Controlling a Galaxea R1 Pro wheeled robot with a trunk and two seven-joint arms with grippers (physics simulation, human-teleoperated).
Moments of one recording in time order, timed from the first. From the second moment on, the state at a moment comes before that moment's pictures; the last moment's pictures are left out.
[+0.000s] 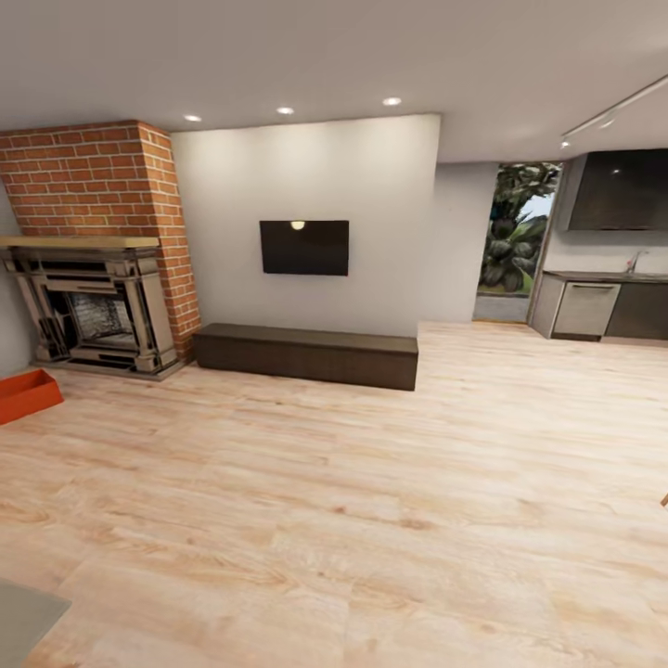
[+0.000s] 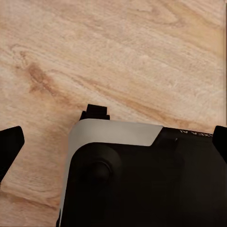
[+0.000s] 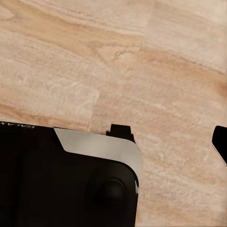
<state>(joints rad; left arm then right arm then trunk) -0.22 0.04 -0.02 0.00 0.21 0.02 -0.06 -0.21 0.00 0.57 0.03 -0.46 -0.12 0.03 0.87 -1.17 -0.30</state>
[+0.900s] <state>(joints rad) -0.22 0.04 -0.02 0.00 0.21 0.02 -0.06 -0.21 0.00 0.57 0.03 -0.47 -0.12 0.03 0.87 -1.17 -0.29</state>
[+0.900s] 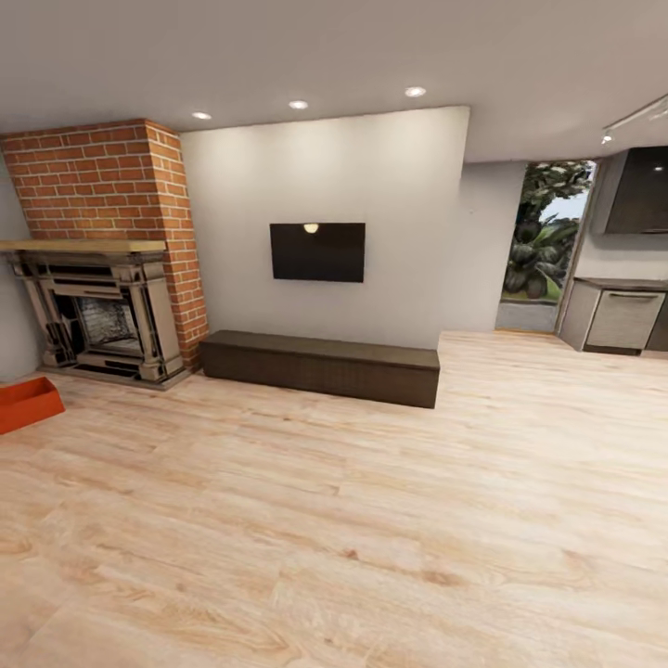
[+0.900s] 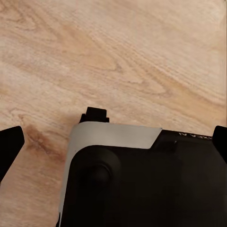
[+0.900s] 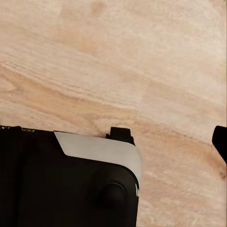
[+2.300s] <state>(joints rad) -0.22 0.04 -0.02 0.00 0.21 0.02 -0.06 -0.21 0.00 0.57 0.03 -0.47 -0.12 0.02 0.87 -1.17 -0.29</state>
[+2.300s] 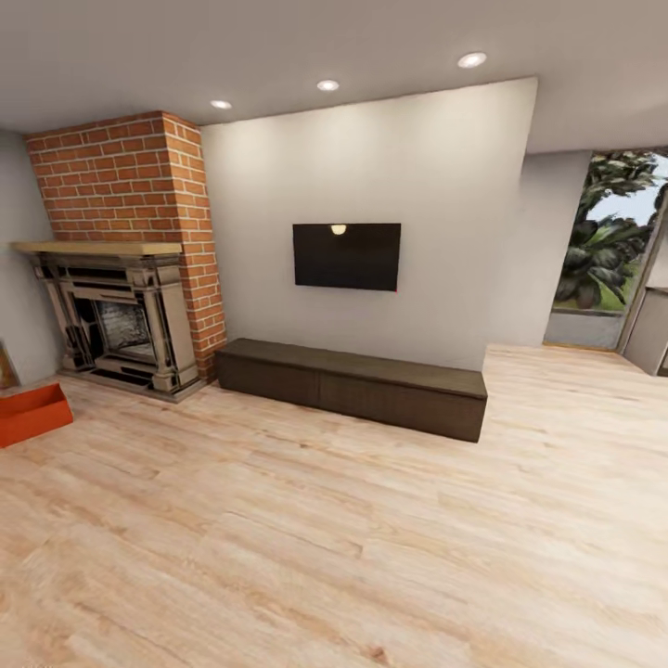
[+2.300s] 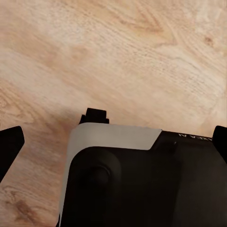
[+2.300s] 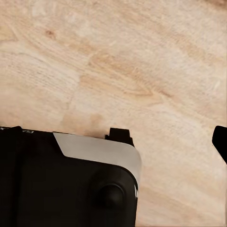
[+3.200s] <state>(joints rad) -0.22 0.04 -0.02 0.00 0.21 0.02 -0.06 -0.21 0.00 0.57 0.03 -0.47 -0.12 0.03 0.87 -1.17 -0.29</state>
